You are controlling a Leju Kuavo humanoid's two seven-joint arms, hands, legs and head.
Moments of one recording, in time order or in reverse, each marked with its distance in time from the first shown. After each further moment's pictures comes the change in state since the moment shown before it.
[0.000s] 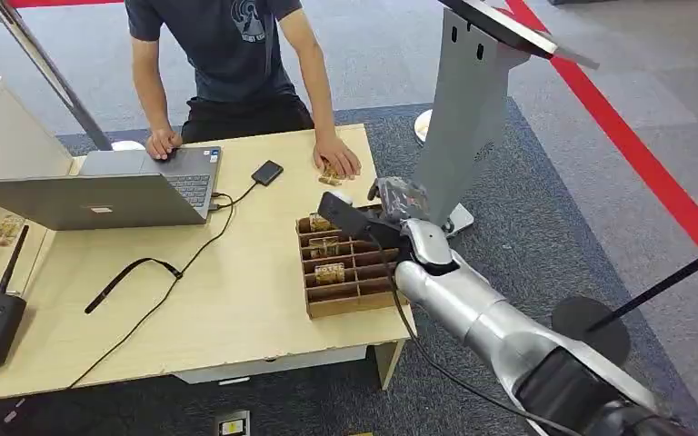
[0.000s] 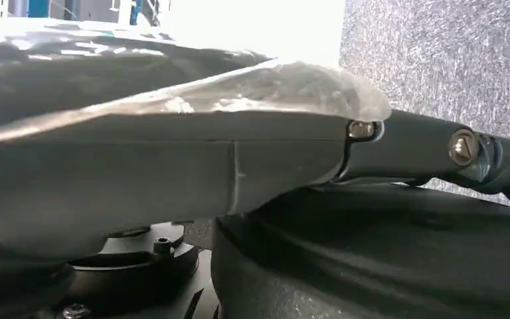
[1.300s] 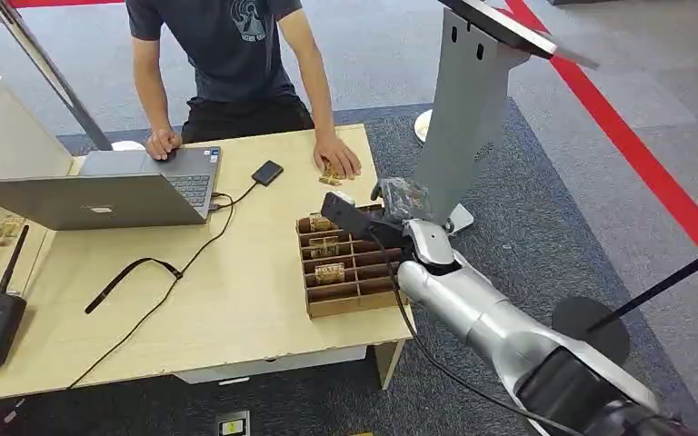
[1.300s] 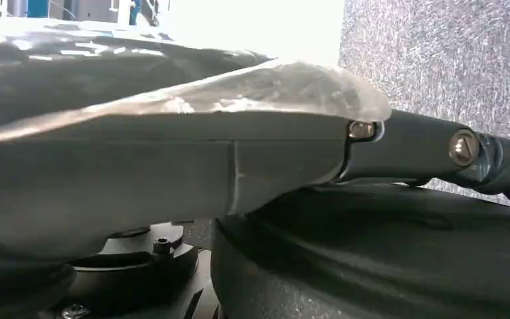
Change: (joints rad) left arm 0.000 0.000 0.000 0.000 0.000 -0.003 -0.003; right arm 0.000 -0.005 0.000 0.006 0.000 0.006 0.003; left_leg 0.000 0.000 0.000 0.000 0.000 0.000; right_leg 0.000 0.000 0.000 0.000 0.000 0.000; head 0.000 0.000
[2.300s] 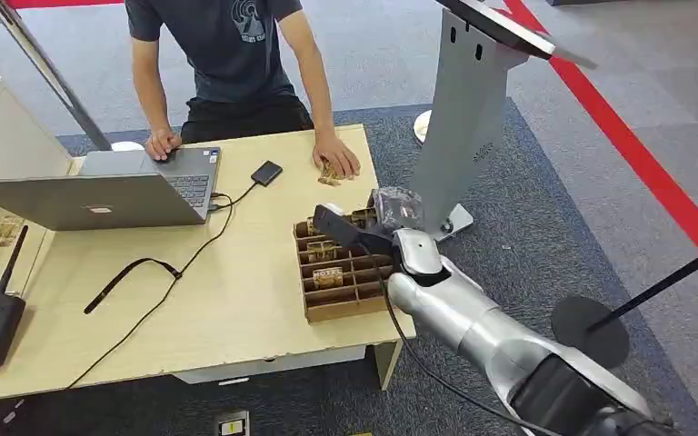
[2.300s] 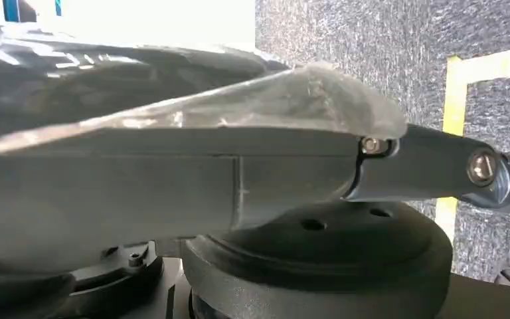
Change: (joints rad) left arm 0.012 0.108 0.050 -0.043 0.035 -0.210 -0.311; right arm 0.026 0.026 0.017 -0.016 0.092 0.028 0.086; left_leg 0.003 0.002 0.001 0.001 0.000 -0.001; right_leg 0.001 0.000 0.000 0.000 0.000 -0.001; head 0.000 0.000
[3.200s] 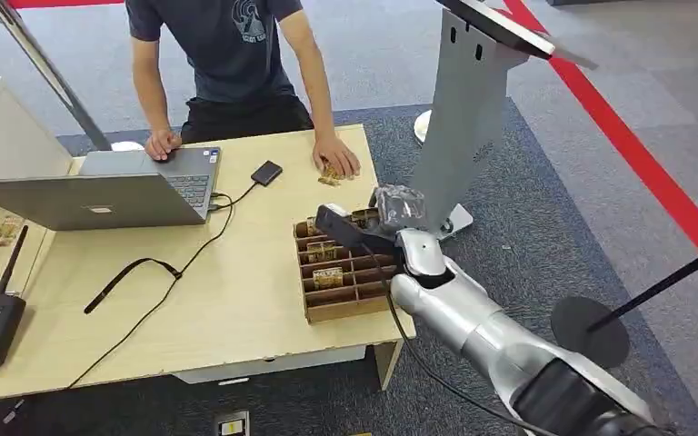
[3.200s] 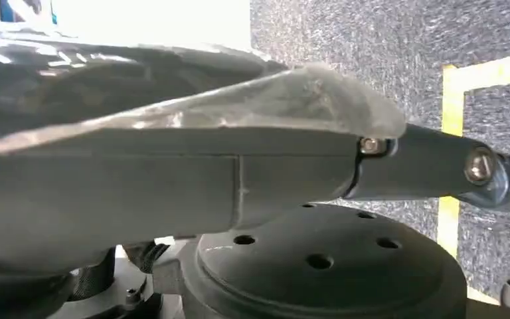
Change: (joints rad) left arm 0.018 0.027 0.017 0.000 -0.048 -0.051 -0.003; right arm 0.025 -0.010 -0.047 -0.033 0.055 0.007 -0.016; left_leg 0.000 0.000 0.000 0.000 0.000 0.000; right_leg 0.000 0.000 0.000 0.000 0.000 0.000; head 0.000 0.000
